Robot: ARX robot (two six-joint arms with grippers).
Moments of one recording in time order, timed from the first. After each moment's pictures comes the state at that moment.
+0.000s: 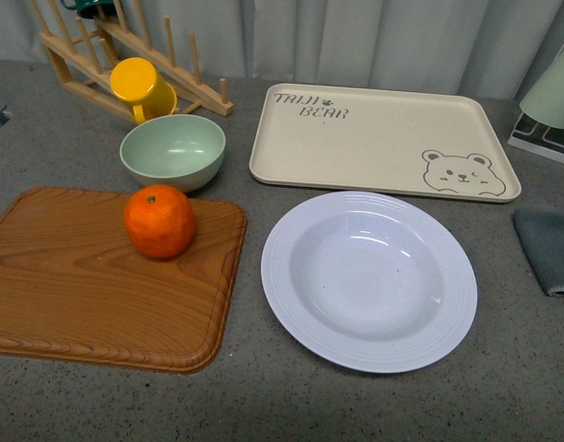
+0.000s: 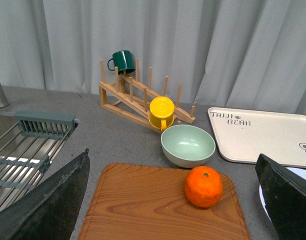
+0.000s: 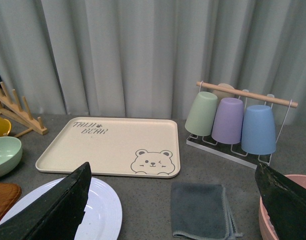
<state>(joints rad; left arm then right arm) 0.00 0.01 0.02 0.00 0.00 -0.01 0.00 0.00 0.01 0.00 0.00 -0.01</state>
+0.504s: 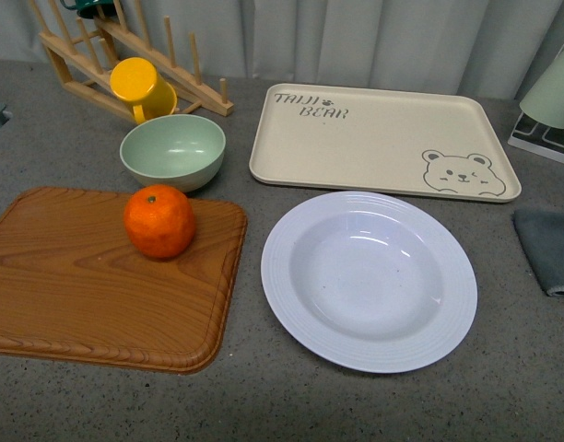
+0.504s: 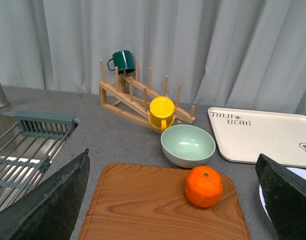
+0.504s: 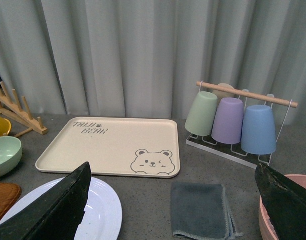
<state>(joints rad) 0.00 0.01 0.02 0.00 0.00 -0.01 0.00 0.00 0.01 0.00 0.00 -0.01</state>
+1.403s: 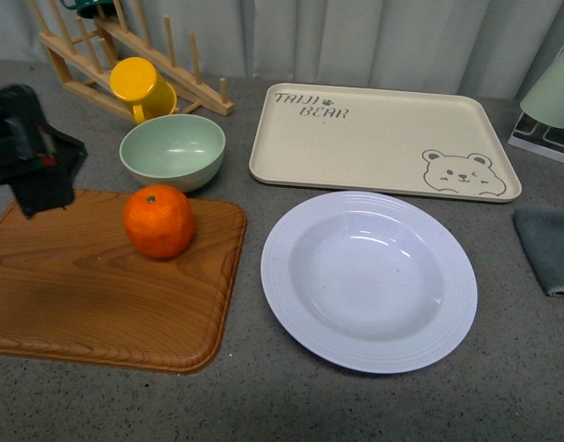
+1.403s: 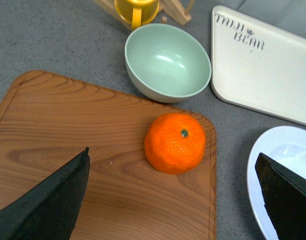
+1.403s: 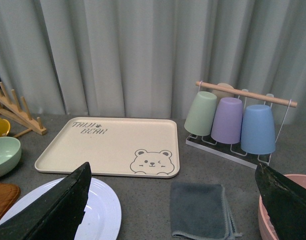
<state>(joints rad) -0.20 1.58 0.41 0.67 -0.07 -0.30 0.00 0.00 0.01 0.00 0.00 -0.01</state>
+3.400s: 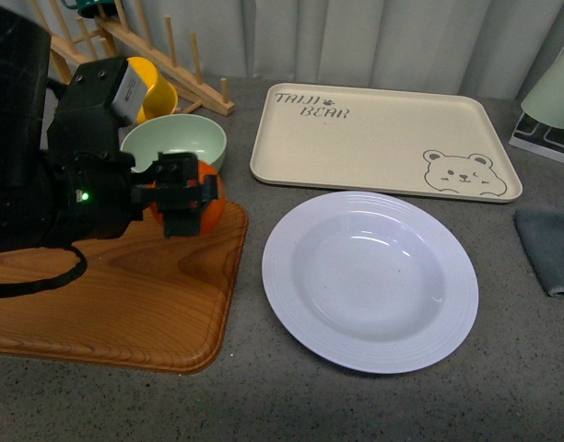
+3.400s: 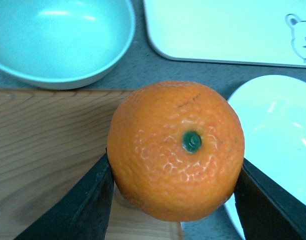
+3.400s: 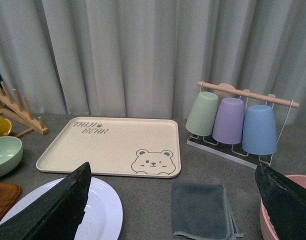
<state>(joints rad) -0.33 1.93 0.69 0.63 0.08 -0.22 0.00 0.00 0.01 0.00 0.00 -0.01</state>
